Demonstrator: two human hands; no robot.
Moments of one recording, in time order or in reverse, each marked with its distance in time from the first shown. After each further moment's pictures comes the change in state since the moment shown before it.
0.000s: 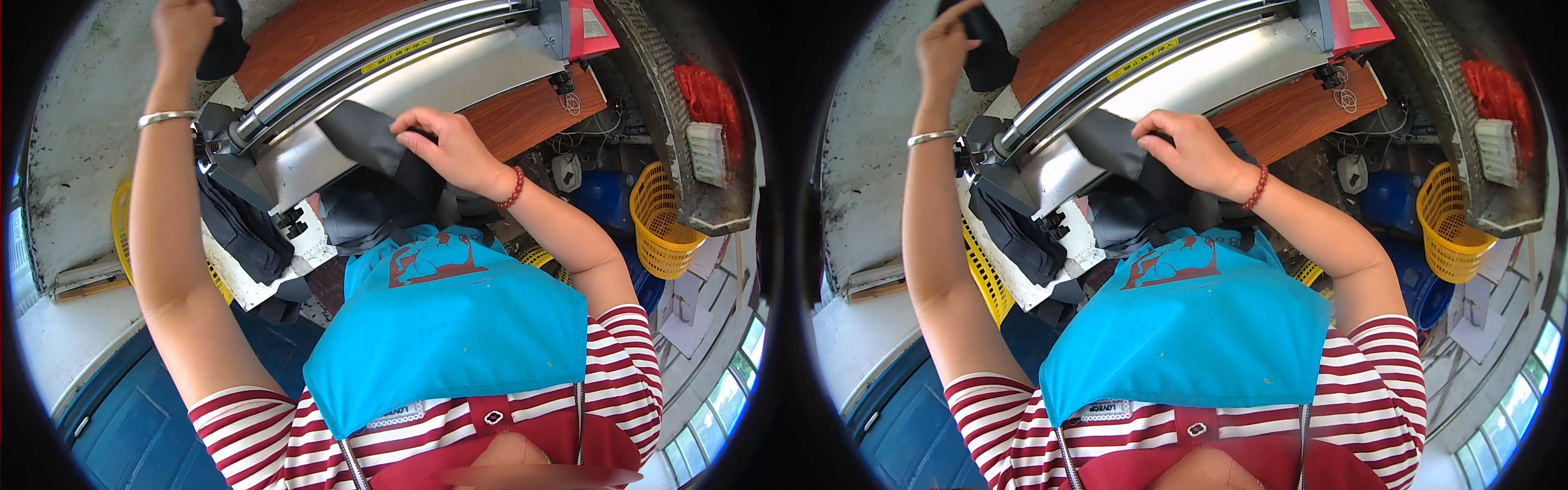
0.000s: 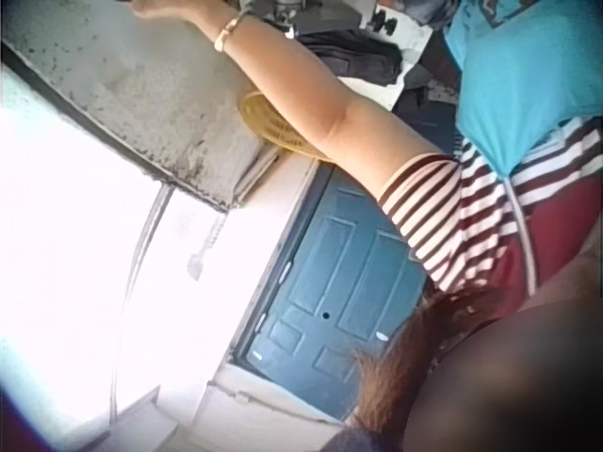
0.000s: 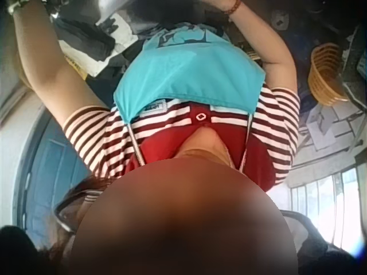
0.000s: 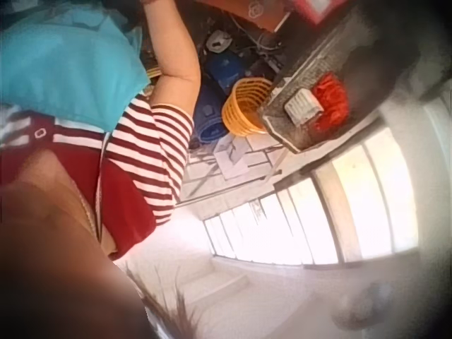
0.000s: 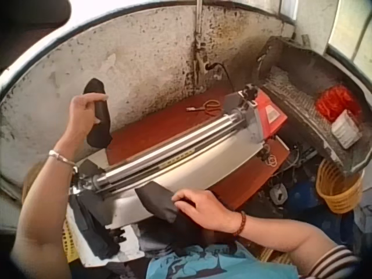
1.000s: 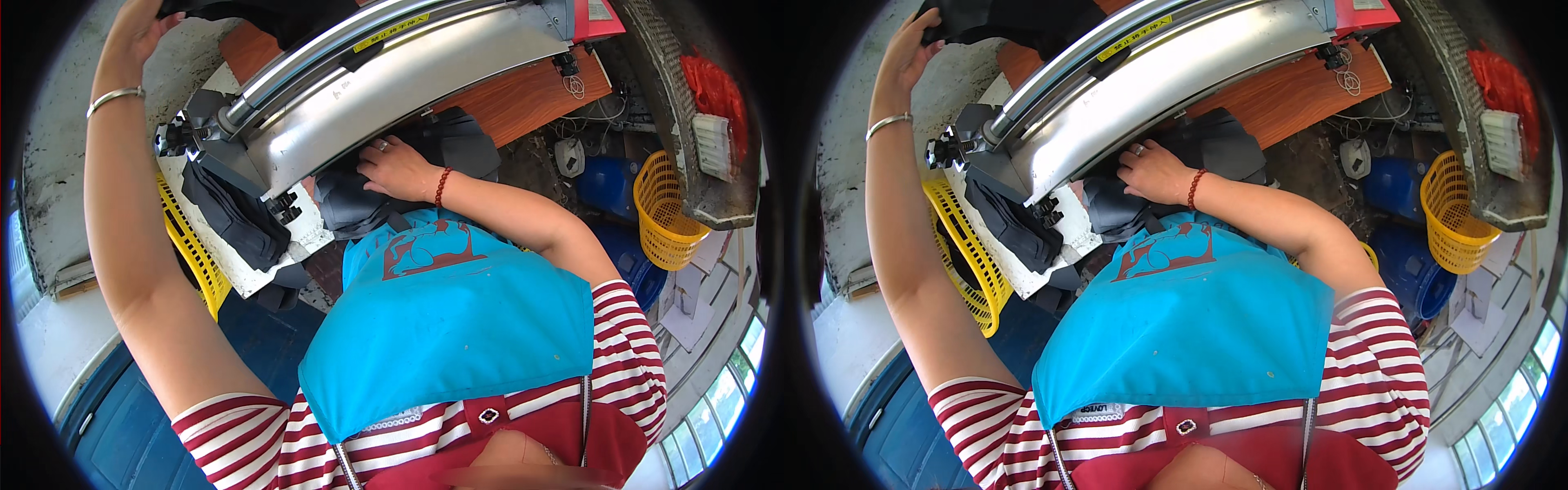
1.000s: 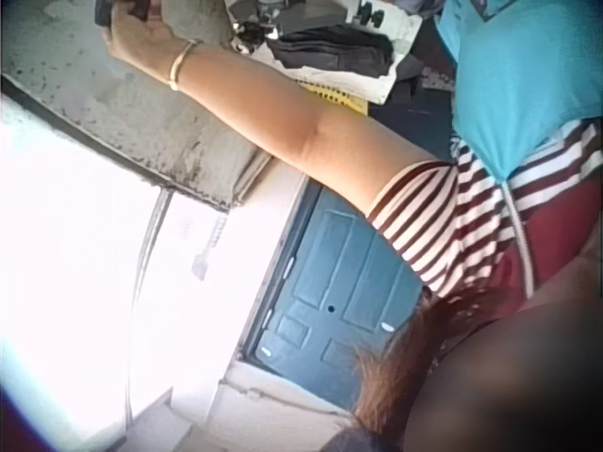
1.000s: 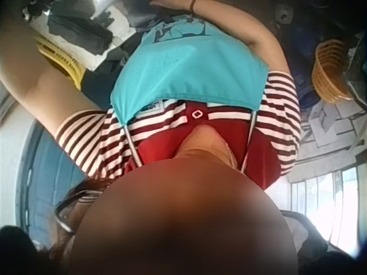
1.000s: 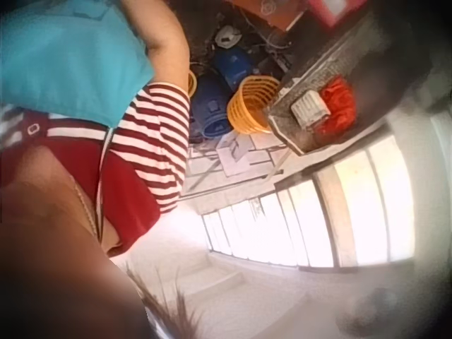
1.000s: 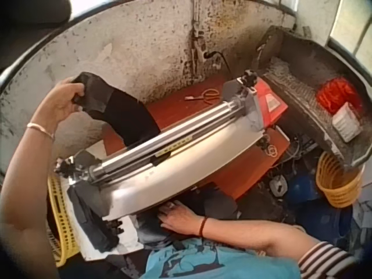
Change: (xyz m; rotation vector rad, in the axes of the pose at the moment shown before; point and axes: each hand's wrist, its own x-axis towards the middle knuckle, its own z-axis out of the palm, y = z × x) left_hand 0.040 -0.007 -0.047 -0.382 -0.209 -0.526; right_hand -0.021 0.101 0.102 -0.726 -0.252 -0.446
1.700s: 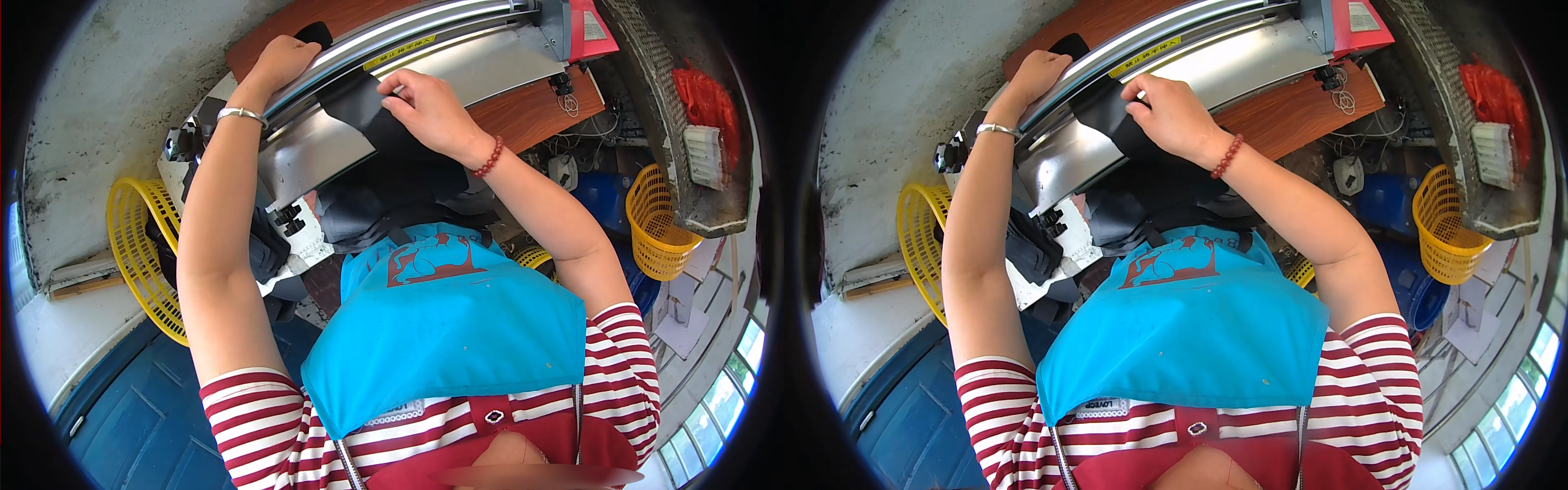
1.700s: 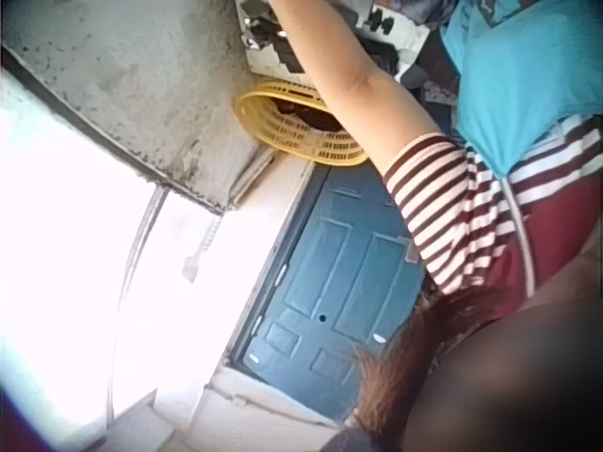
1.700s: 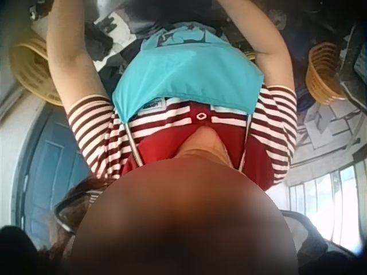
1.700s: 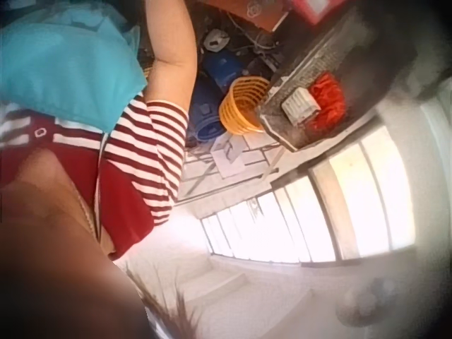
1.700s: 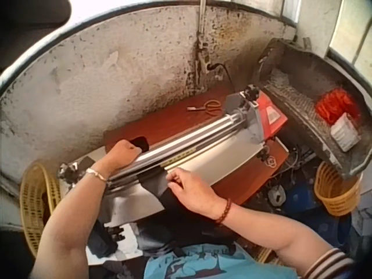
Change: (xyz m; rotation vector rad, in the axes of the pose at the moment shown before) left_hand -0.055 -0.107 0.135 0.712 -0.334 0.099; right_hand 0.055 0.022 -0.139 0.557 0.270 0.540
